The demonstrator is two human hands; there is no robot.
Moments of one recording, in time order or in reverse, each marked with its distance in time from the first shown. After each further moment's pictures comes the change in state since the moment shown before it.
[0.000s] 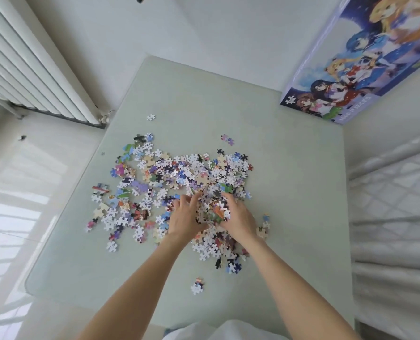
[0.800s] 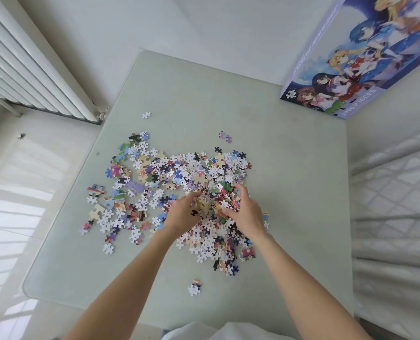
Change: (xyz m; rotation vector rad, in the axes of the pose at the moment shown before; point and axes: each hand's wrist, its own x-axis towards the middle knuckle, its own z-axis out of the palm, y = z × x) left_hand 0.009 0.004 -0.021 -0.233 -0.092 0.066; right_hand 0.007 0.010 -0.031 0.242 0.054 0.032
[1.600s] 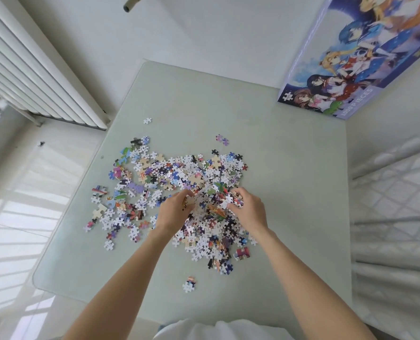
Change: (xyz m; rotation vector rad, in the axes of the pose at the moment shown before) left_hand -0.012 0.013 -0.007 0.074 0.250 -0.002; right_hand -0.002 0.014 -0.027 0.043 0.030 -0.080
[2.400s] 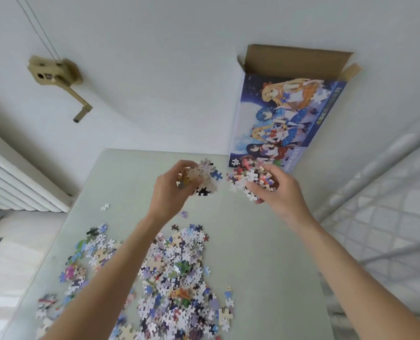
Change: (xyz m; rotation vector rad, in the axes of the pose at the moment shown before) left_hand 0.108 0.215 -0.107 -0.378 0.230 0.477; right_hand 0.044 -0.027 -0.247 0.565 0.340 -0.151
